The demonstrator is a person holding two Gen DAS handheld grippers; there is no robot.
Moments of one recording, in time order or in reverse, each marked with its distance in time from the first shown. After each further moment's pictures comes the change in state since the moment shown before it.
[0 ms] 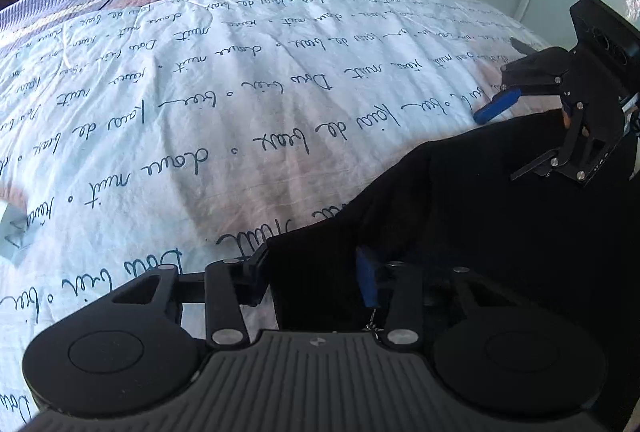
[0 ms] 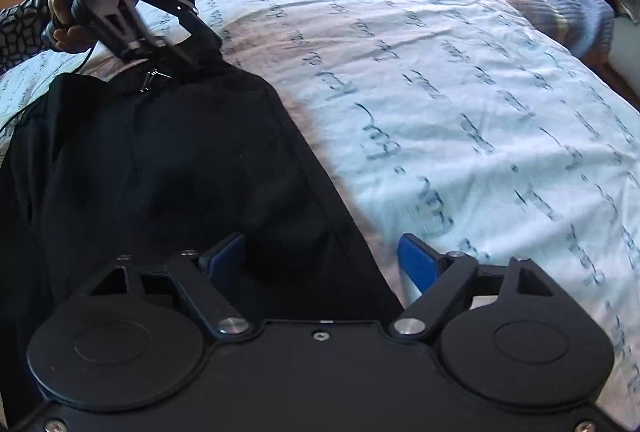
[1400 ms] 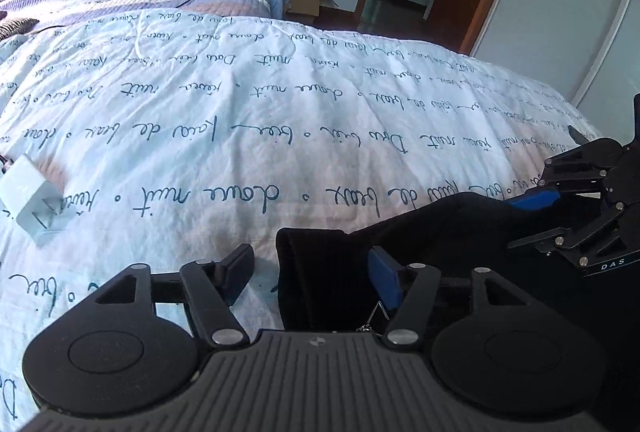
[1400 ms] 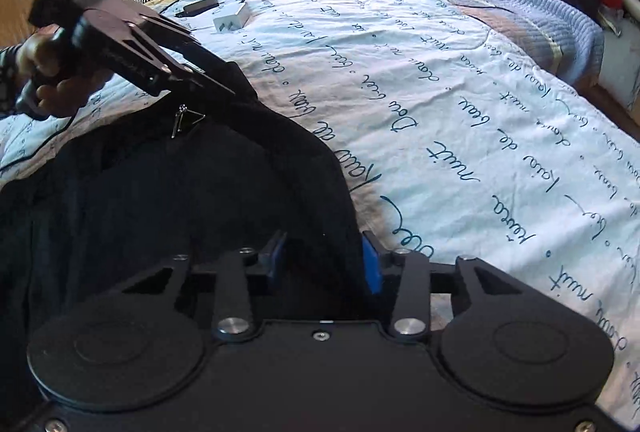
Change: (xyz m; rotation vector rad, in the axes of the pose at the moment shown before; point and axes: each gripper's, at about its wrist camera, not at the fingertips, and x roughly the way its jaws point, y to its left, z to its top) left arm 0.012 0.029 0.007 -0.236 -0.155 0.068; right arm 0.014 0.016 0.032 0.066 -0.103 -0.095
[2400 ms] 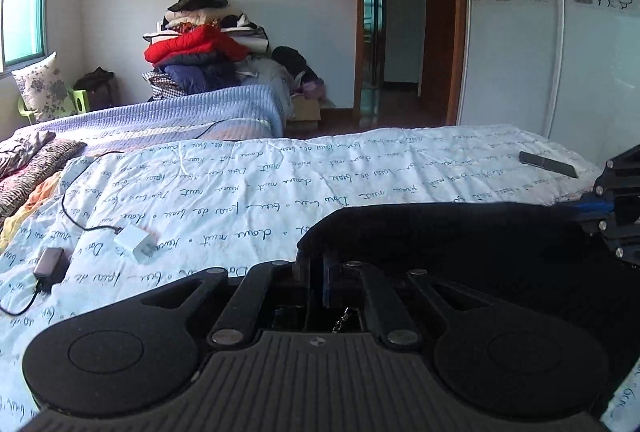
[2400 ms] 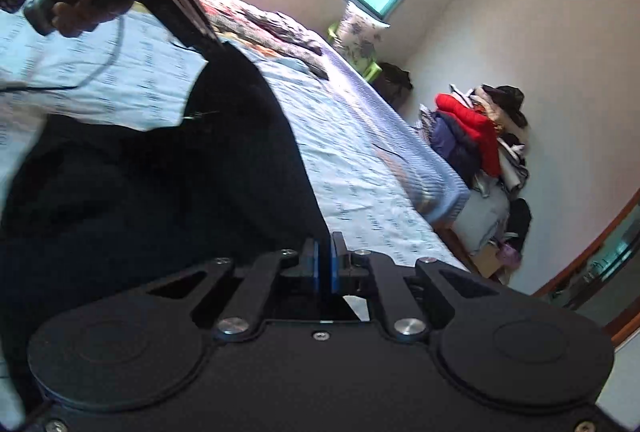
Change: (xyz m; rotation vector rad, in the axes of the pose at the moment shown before) left arm -0.195 -0.082 -0.099 0.157 -0.352 0.118; right arm -0.147 0.210 -0.077 -0.408 -0.254 -0.475
